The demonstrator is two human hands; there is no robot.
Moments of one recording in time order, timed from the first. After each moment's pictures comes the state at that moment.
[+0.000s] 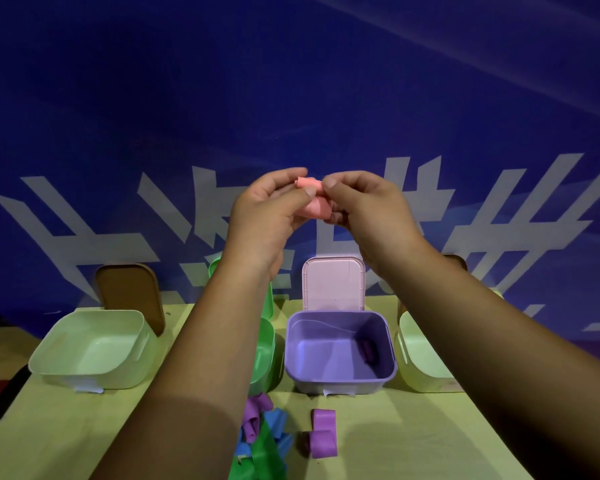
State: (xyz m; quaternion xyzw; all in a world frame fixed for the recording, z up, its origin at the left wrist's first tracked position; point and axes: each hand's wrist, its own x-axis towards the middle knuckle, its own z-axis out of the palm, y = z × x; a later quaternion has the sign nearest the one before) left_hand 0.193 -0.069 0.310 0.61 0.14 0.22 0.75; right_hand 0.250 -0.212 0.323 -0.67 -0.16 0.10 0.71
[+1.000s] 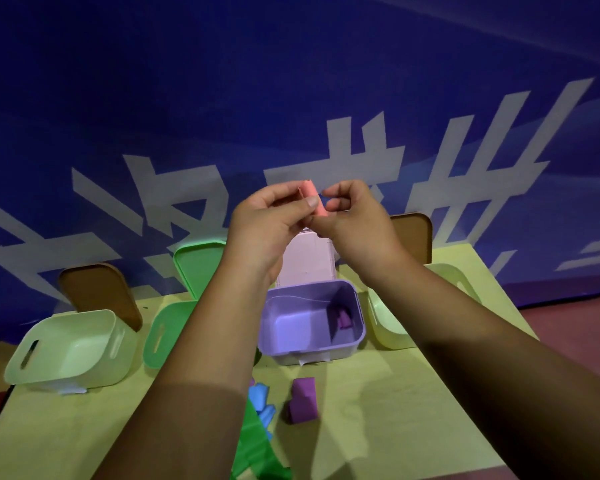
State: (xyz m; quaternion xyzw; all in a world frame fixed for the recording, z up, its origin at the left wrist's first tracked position) left_hand 0.215 -0.153 0.275 0.60 0.18 0.14 0.77; right_hand 0.257 -0.286 0.262 -0.76 -0.11 0.08 0.64
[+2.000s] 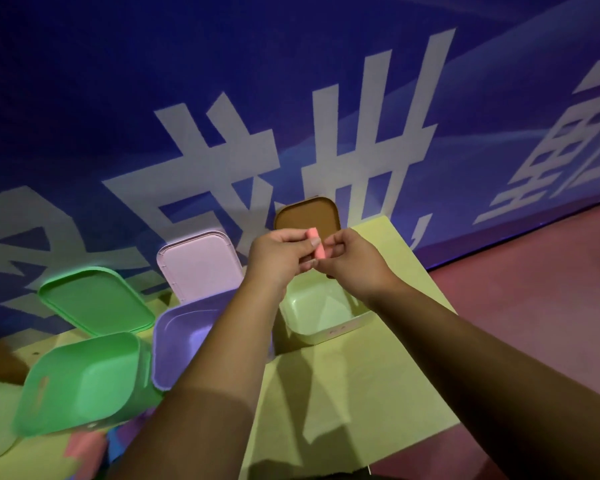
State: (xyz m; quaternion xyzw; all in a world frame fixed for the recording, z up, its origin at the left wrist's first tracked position) left_hand 0.332 -0.321 0.143 0.69 0.25 -0.05 0.68; right_hand 0.335 -0.471 0.133 -0.81 0.02 0.16 0.57
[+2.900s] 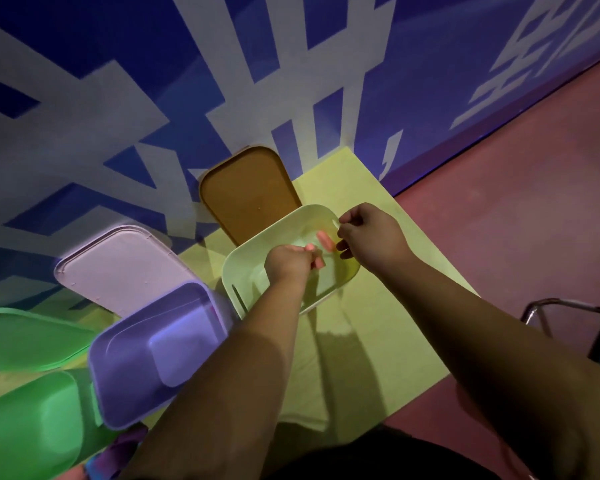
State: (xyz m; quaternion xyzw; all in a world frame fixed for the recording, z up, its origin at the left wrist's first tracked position) left_hand 0.393 -0.396 -0.060 0.78 0.38 -0.19 0.46; right_hand 0.386 -0.551 0.015 -0.80 0.21 0.15 0.55
